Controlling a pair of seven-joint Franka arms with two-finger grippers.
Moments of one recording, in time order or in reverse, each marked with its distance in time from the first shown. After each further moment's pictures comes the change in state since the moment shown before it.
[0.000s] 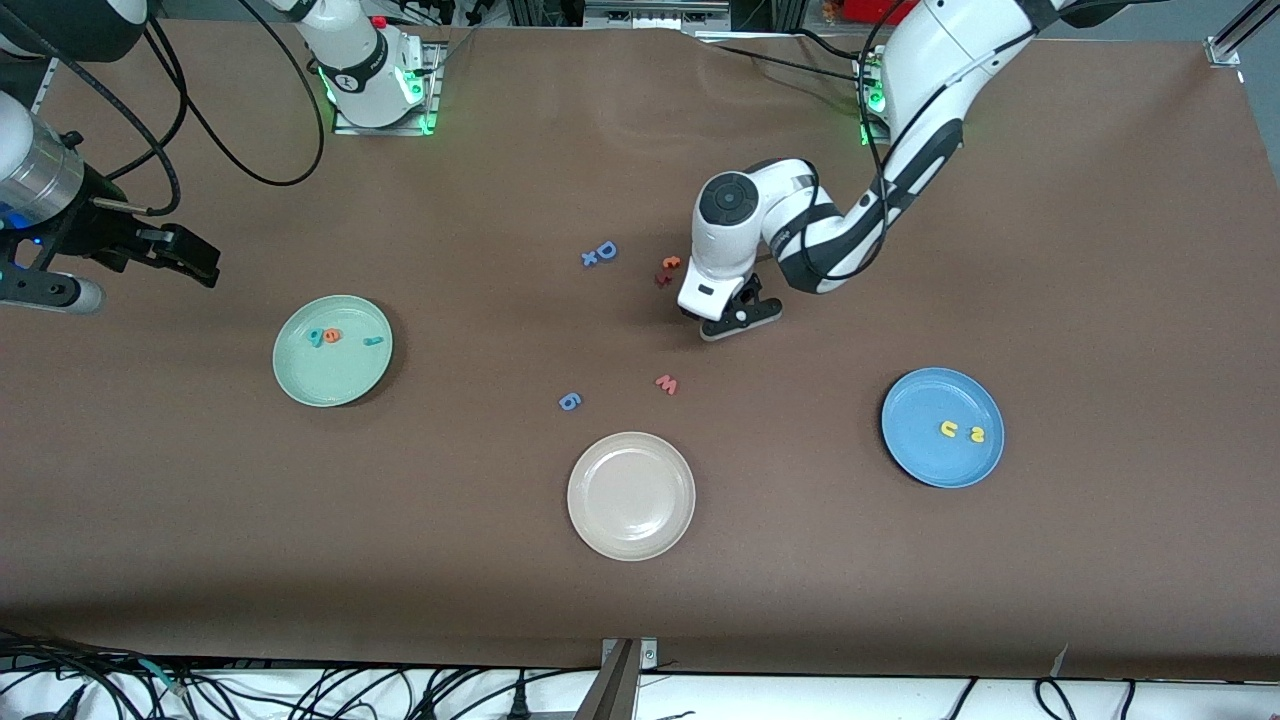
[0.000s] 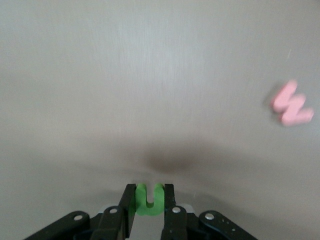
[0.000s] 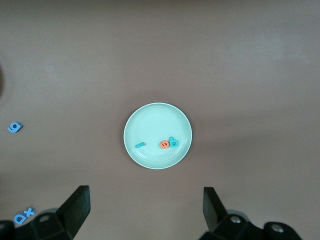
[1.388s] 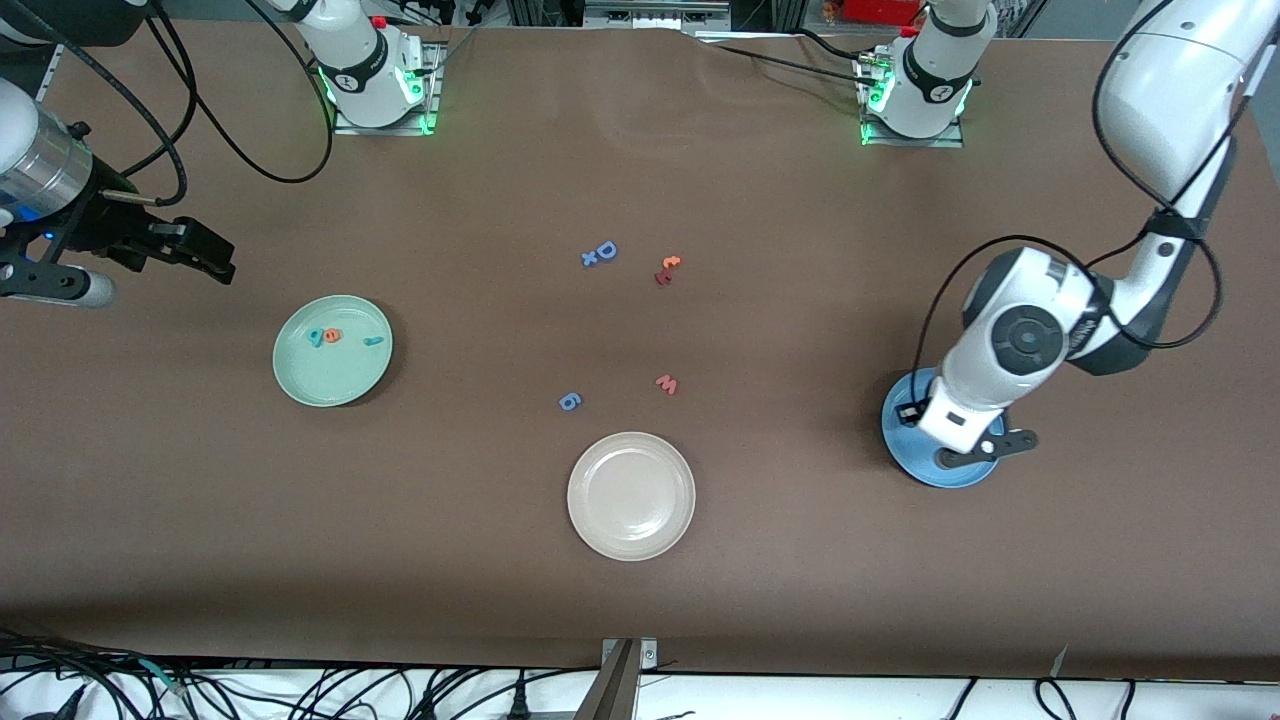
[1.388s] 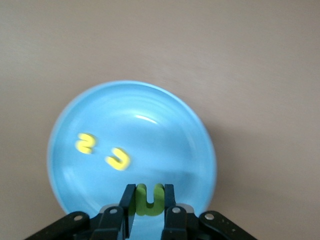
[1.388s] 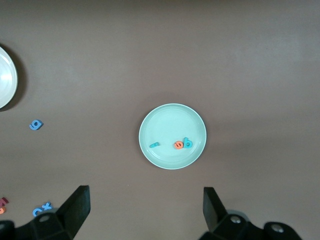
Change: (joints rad) left arm 0.518 -0.021 0.001 0.172 -0.003 -0.204 0.724; right arm 0.007 -0.005 0.004 0.006 0.049 0.011 0.000
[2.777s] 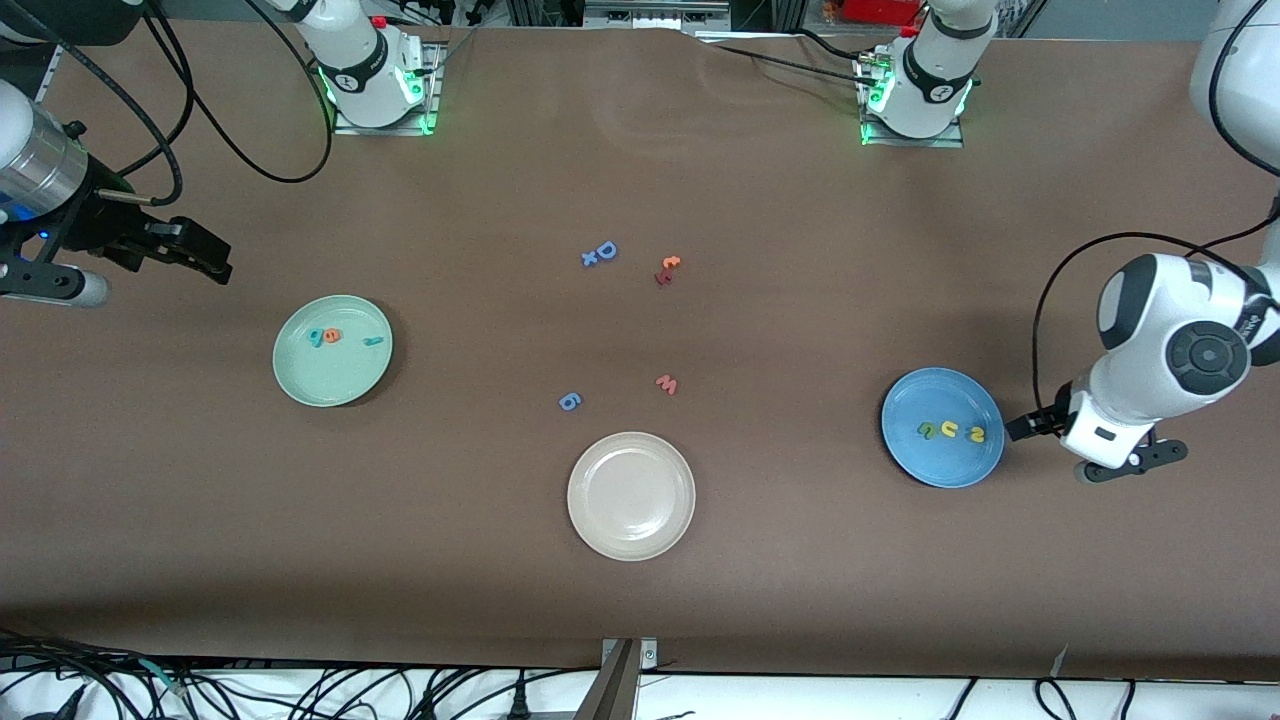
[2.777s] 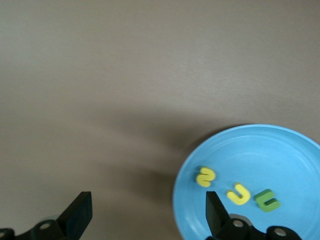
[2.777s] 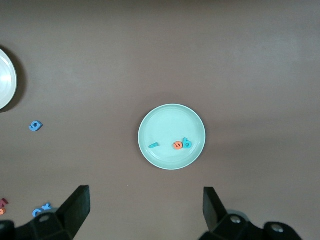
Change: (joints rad) left arm 0.188 -0.006 0.011 0.089 0.000 -0.098 0.200; right arm 0.000 -0.001 -0.004 0.001 0.000 0.000 0.000
